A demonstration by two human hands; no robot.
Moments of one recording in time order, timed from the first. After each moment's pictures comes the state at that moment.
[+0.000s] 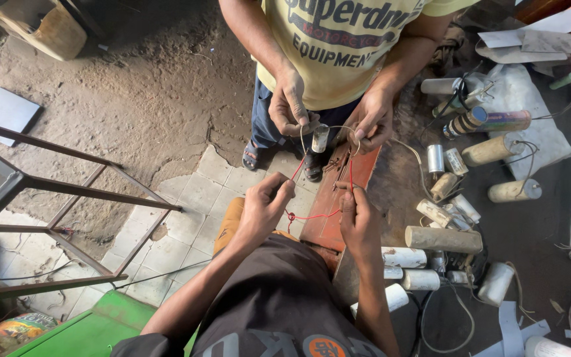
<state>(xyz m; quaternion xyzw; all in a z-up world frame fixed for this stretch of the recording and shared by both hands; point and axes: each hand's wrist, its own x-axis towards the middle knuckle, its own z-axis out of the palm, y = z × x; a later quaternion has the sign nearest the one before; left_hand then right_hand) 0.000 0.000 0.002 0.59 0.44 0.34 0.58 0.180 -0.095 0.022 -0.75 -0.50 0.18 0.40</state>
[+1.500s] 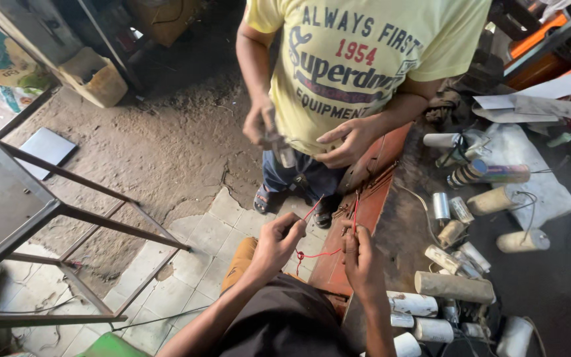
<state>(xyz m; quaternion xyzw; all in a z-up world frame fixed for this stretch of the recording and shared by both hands) 0.005 -0.004 -0.028 0.58 0.42 0.36 0.59 0.180 -0.097 -0.005 -0.73 -0.48 0.23 0.43</state>
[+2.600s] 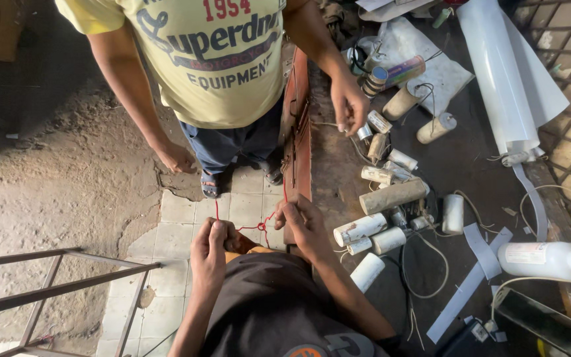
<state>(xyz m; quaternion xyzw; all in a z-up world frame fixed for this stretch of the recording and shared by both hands) -0.018 -0.020 -0.054 0.53 0.36 0.37 0.67 0.172 -0.117 -0.036 -0.52 -0.38 0.37 0.67</state>
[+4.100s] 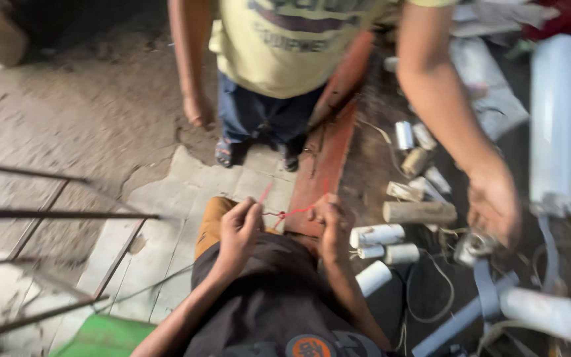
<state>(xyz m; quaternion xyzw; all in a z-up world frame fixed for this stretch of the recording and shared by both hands) -0.008 -0.044 -0.074 0.48 0.38 0.40 0.69 0.169 -0.121 -0.060 -0.54 -0.28 0.33 0.72</state>
